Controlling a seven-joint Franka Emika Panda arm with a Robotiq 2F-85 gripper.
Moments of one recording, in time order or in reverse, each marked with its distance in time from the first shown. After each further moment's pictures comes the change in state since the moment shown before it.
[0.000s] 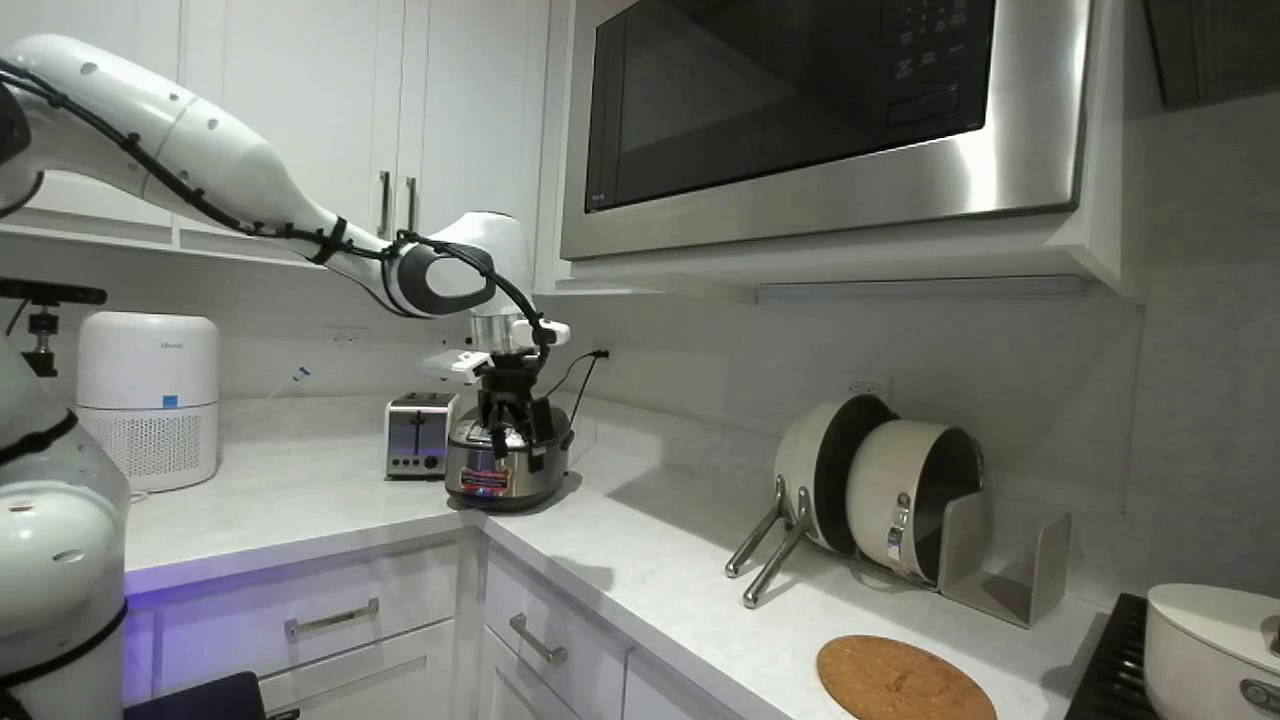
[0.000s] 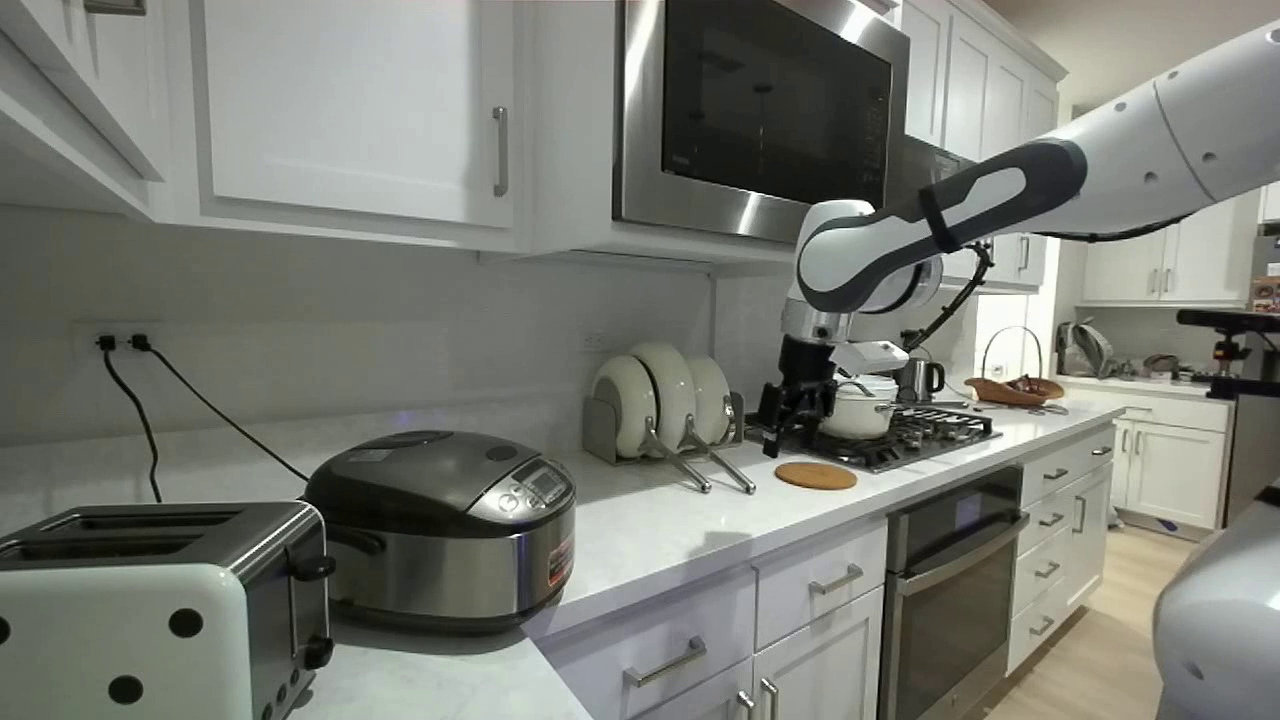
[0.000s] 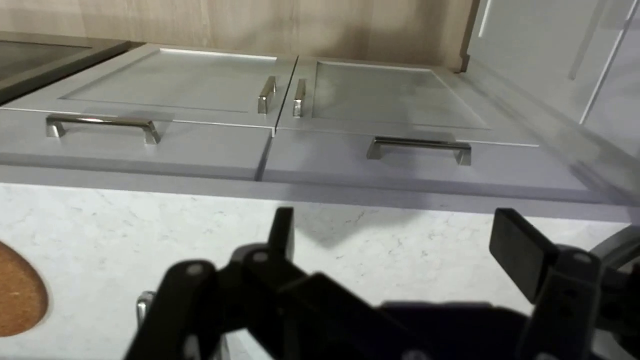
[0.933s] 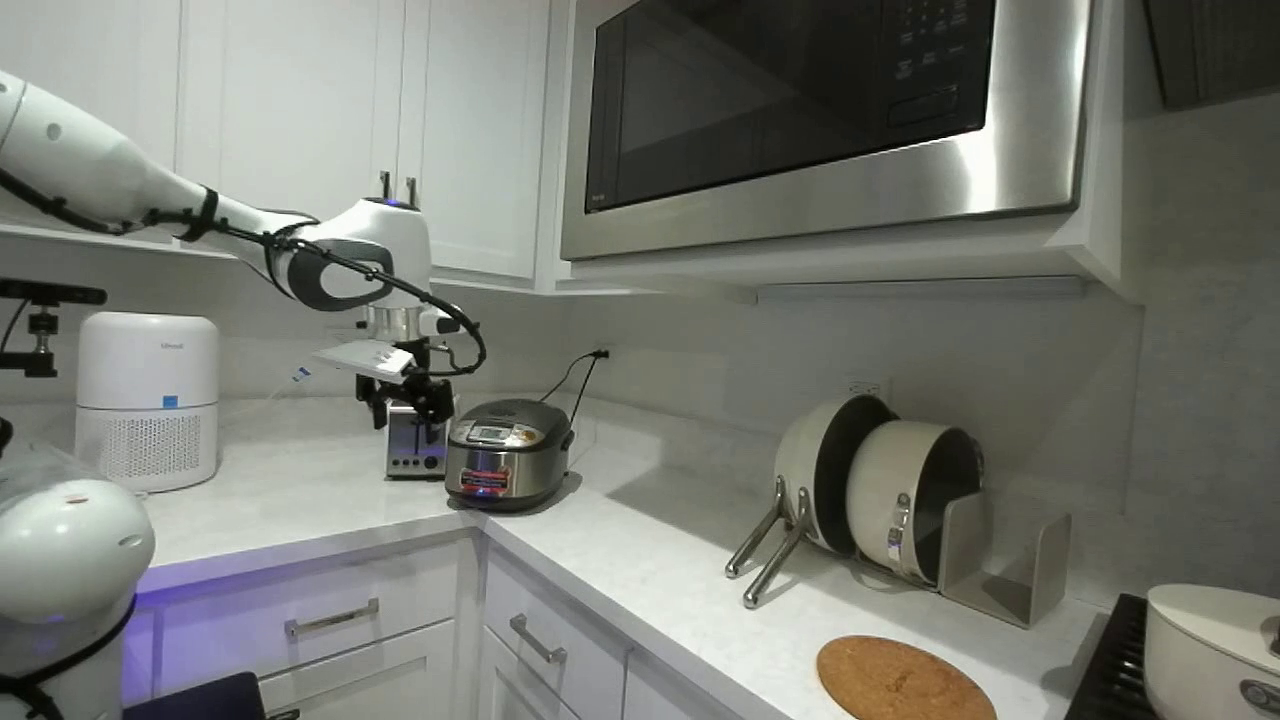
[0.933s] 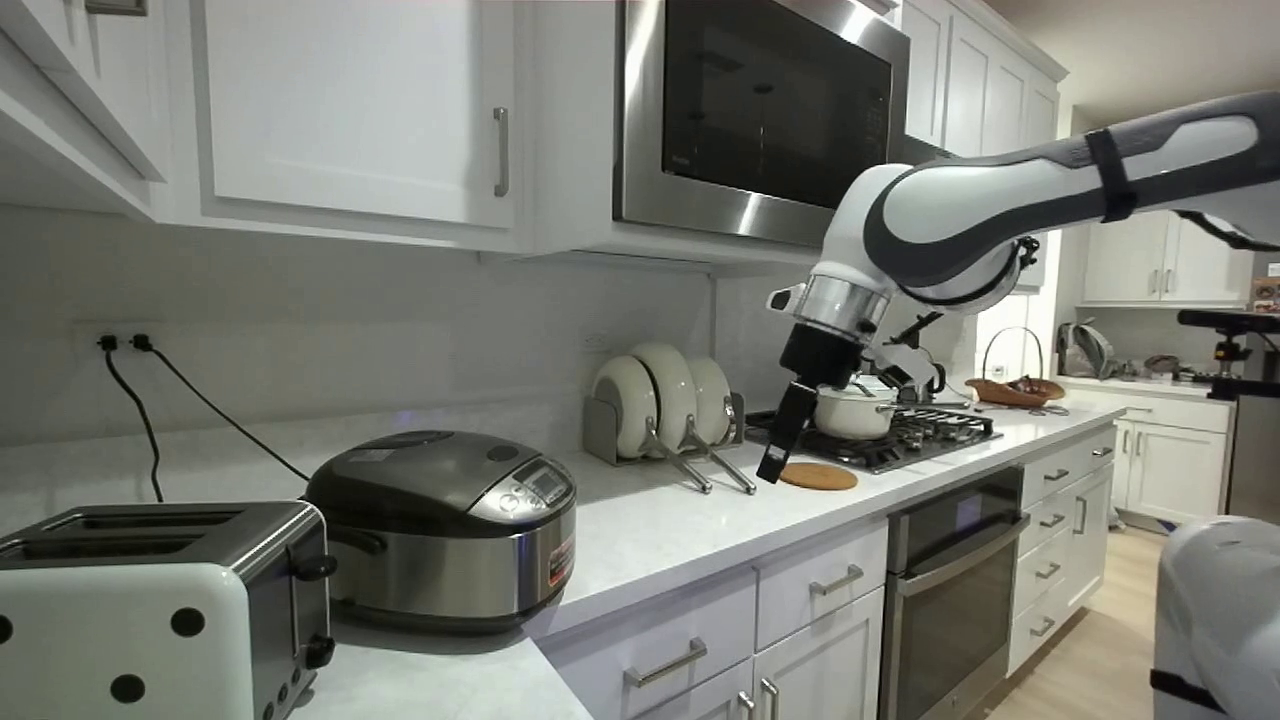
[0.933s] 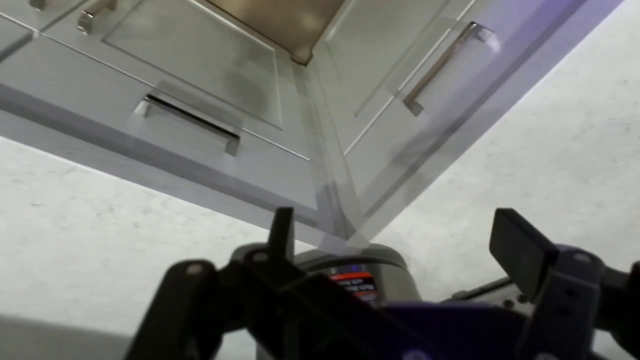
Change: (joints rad) arm 0.291 -0.354 0.001 -0.239 0.245 -0.035 -0.299
